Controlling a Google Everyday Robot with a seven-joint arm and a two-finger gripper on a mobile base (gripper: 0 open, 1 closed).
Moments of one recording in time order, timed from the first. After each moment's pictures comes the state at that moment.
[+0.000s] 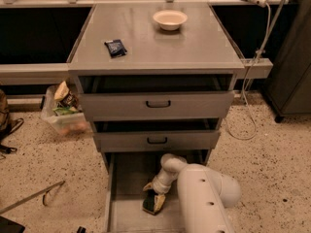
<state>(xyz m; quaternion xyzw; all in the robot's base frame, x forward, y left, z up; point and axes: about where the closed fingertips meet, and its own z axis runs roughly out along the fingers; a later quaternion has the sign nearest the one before) 0.566 0.005 0.106 -0.80 0.52 0.28 0.11</state>
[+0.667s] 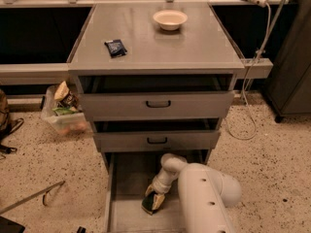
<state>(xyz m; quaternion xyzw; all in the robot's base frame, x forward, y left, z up) 0.566 0.005 0.110 -0.80 0.52 0.28 0.11</state>
